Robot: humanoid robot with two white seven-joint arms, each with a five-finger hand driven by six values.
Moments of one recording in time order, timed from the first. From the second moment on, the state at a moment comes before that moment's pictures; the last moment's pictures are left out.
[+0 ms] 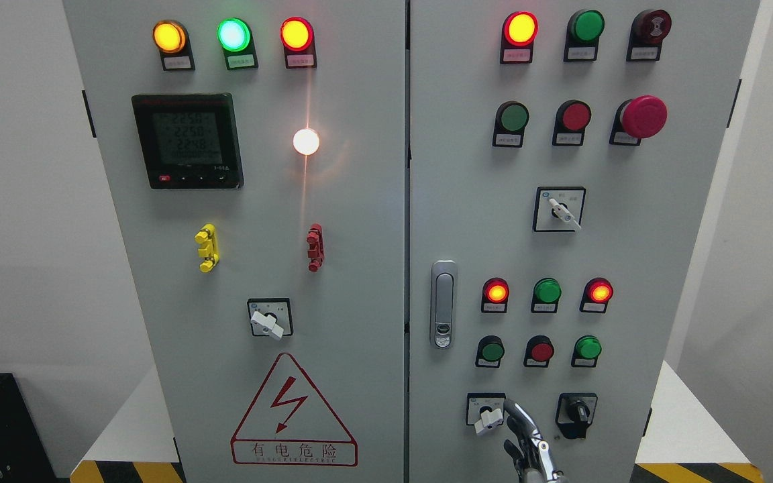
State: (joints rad) left arm 0.00 -0.10 -0.14 -0.05 0.14 -0.06 -0.06; right arm 0.13 0.13 0.28 -2.09 0.10 -0.03 -0.10
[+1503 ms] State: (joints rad) left arm 0.00 -0.10 -0.14 -0.05 0.14 -0.06 -0.06; right arm 0.08 0.13 0.28 -2.09 0.36 -0.04 -0.10
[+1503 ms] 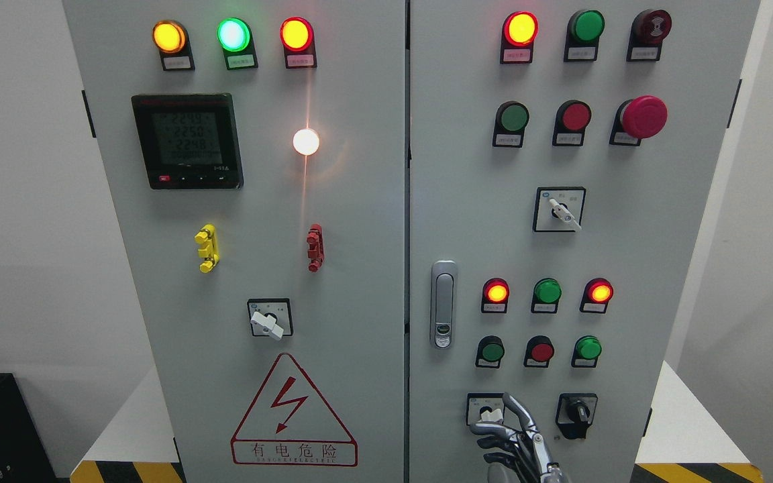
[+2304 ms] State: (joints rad) left arm 0.00 -0.10 -0.14 -0.05 0.14 -0.06 -0.06; right arm -0.03 0.13 0.24 -2.08 0.74 -0.04 -0.09
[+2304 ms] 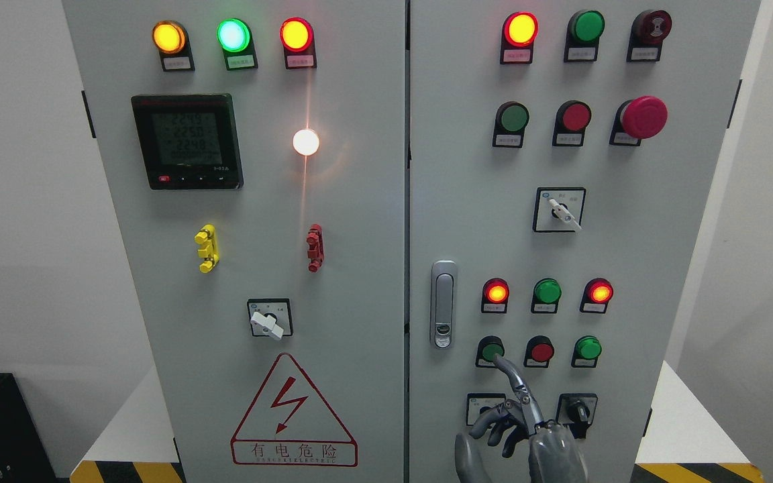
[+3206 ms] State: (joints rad) left arm 0.00 -0.10 -0.14 -0.05 0.14 -0.06 -0.06; right arm -0.12 0.13 0.23 -2.04 1.13 0.02 -0.10
